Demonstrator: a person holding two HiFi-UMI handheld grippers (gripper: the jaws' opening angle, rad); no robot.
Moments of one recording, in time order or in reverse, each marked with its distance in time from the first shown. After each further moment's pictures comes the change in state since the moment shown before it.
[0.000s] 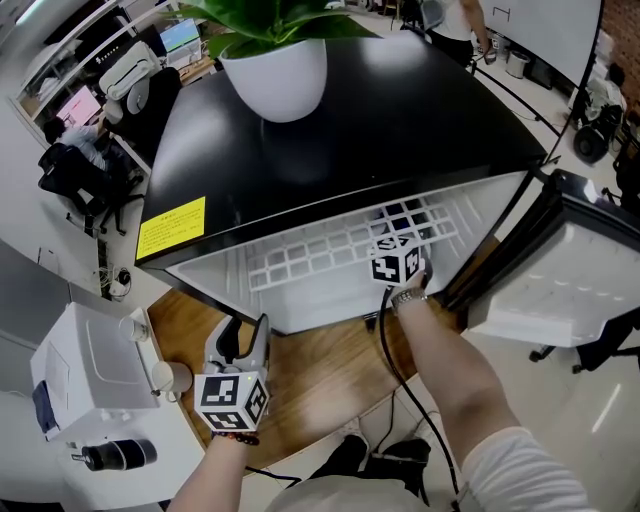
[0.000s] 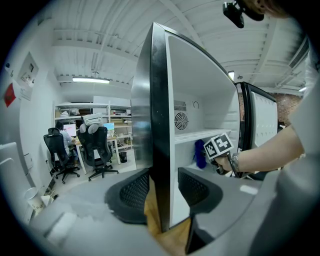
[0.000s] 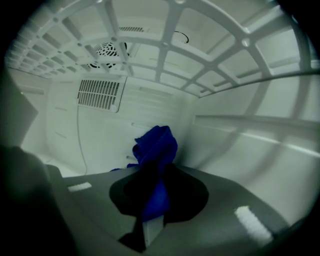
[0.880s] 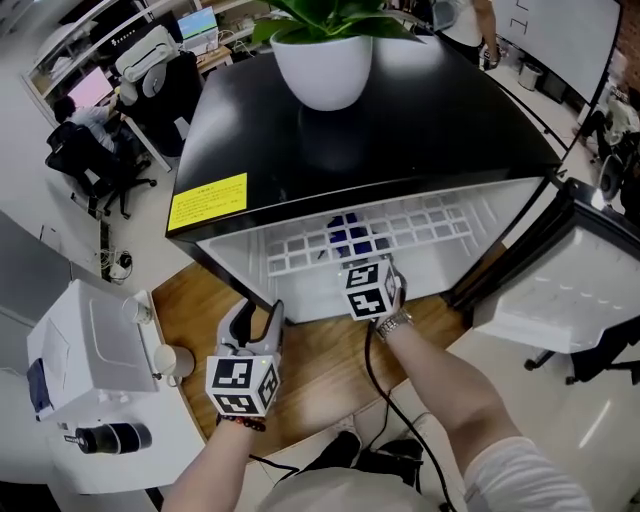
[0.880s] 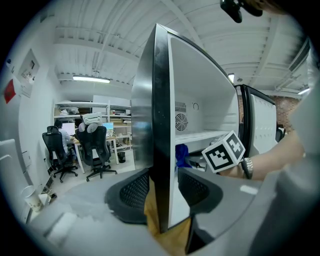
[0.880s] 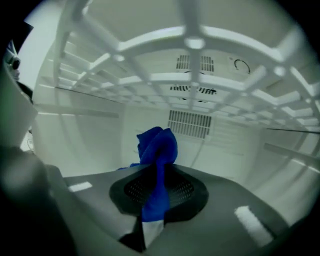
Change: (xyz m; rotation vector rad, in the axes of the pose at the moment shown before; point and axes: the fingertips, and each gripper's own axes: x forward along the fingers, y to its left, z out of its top) left arm 0.001 -0.002 0.000 -0.017 -0.012 -0.020; right arm -0.082 0.141 0.035 -0.115 -0.104 0.418
